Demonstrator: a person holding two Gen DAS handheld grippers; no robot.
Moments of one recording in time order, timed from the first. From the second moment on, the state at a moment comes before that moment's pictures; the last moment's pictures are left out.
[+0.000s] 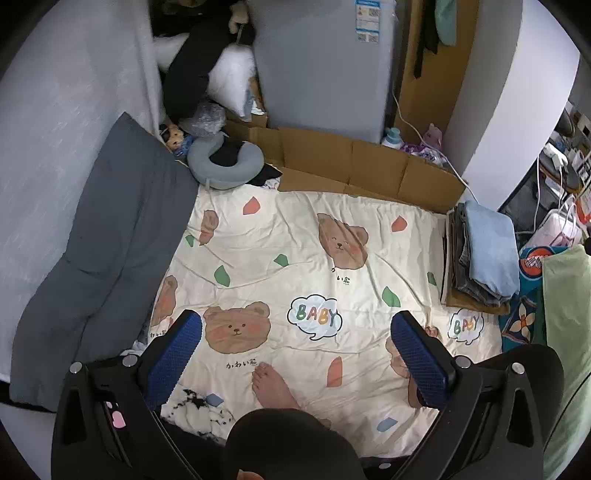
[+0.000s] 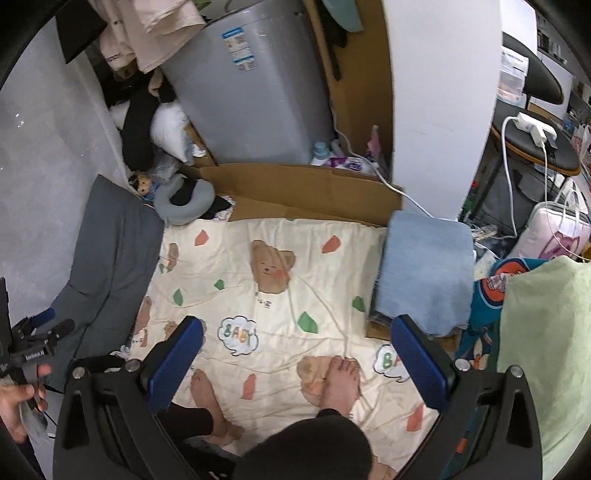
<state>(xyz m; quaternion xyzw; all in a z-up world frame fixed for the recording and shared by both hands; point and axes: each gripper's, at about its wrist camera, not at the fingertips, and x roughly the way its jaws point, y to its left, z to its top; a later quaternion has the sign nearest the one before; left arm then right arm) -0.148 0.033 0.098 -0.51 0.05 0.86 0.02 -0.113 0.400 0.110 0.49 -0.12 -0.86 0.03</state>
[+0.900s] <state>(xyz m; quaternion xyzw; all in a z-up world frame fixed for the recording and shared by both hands) -0.084 -0.024 0.026 -0.48 -0.04 0.87 -0.03 -0.080 0.359 0.052 0.48 -0.15 -0.86 0.04</state>
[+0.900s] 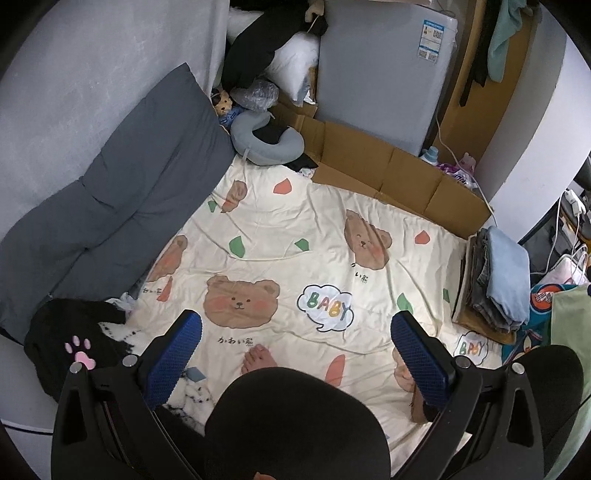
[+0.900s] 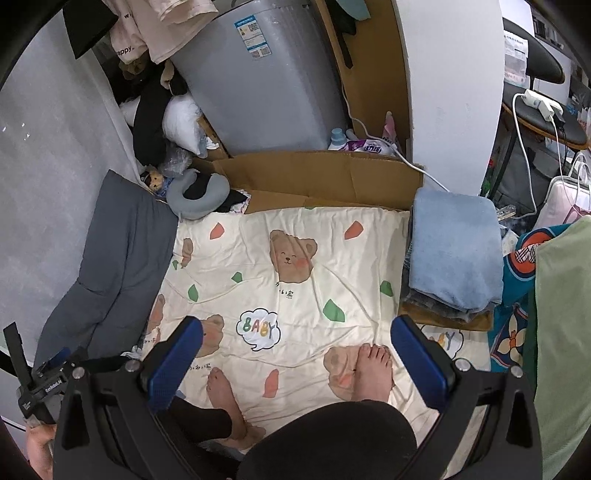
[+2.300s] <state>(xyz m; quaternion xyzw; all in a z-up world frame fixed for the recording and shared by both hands) -0.098 0.009 -0.006 -0.46 -0.05 0.89 -0.03 -0.078 0.303 0.011 0.48 -0.07 -0.88 0.03</state>
